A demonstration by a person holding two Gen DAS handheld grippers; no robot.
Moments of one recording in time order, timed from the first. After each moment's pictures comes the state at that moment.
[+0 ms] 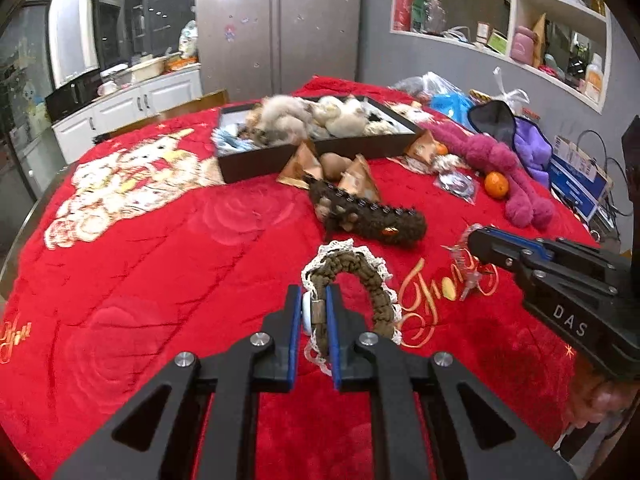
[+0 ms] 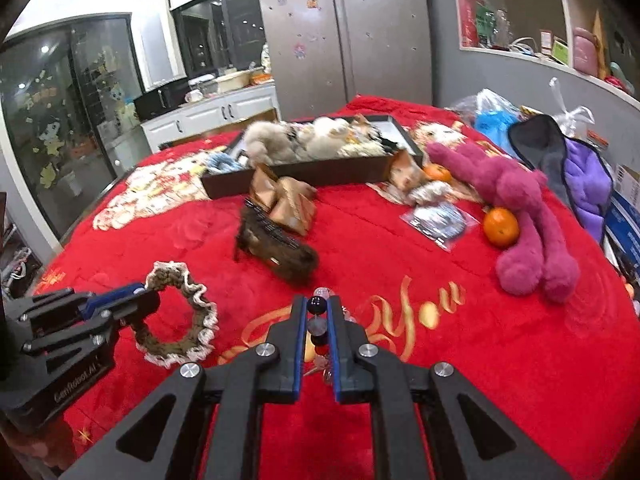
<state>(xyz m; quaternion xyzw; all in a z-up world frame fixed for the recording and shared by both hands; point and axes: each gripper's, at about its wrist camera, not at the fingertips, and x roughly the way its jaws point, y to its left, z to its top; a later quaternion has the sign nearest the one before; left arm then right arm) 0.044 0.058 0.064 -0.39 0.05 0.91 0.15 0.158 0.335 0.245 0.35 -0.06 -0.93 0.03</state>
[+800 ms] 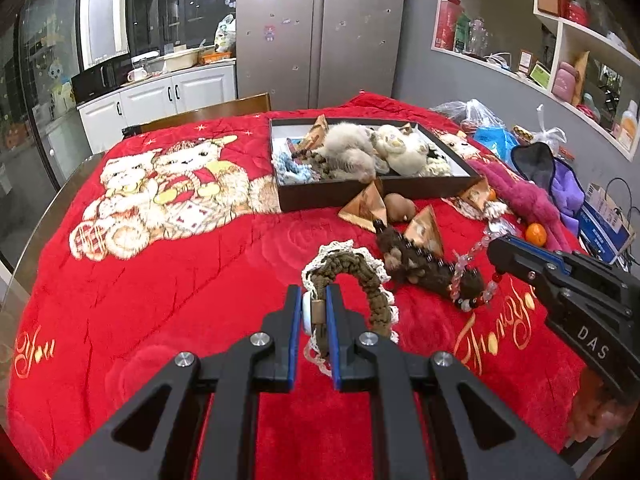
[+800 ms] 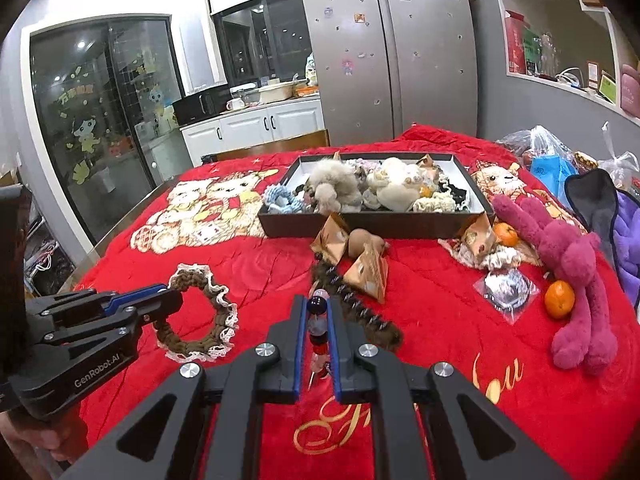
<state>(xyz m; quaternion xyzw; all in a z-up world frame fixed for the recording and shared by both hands) -0.008 0.017 0.088 -0.39 0.02 0.91 0.11 0.117 0.294 0.278 0.33 -0.04 -0.94 0.09</state>
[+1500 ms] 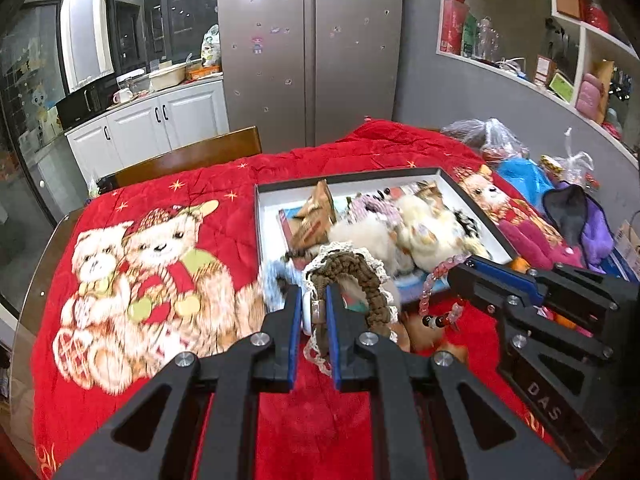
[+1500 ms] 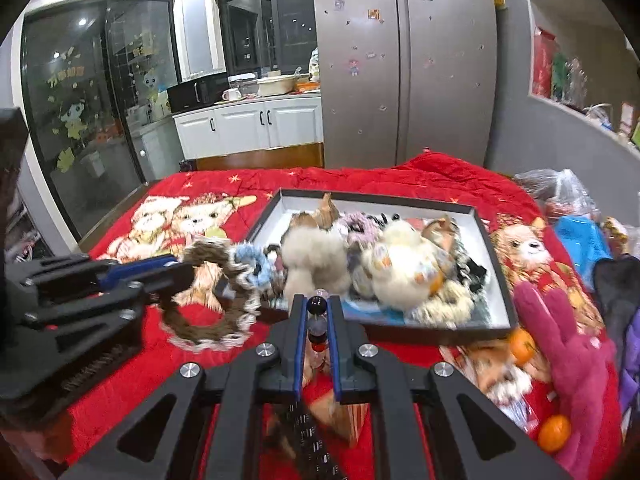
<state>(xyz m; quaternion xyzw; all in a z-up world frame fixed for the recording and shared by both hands) -0.165 0.050 0.120 -0.39 0.04 0.91 0.11 -0.018 0.292 0.302 0.34 0.00 -0.94 0.09</state>
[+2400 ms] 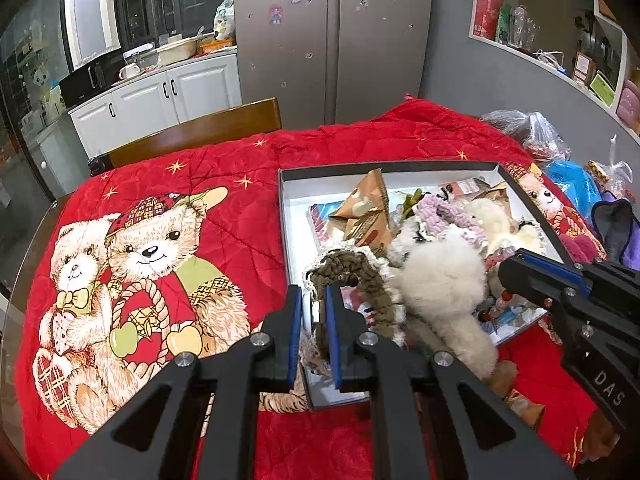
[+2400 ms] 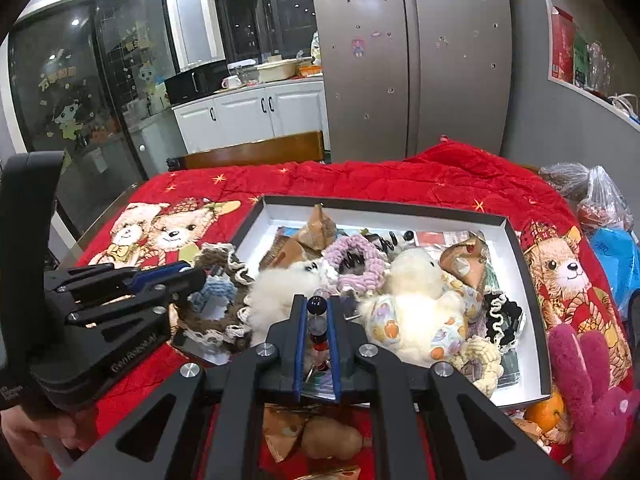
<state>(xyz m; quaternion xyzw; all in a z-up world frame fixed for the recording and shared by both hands) -0.246 0.029 0.069 -0.42 0.04 0.90 0.08 -0.097 0.299 0.279 0.37 -0.01 -0.92 0.10</state>
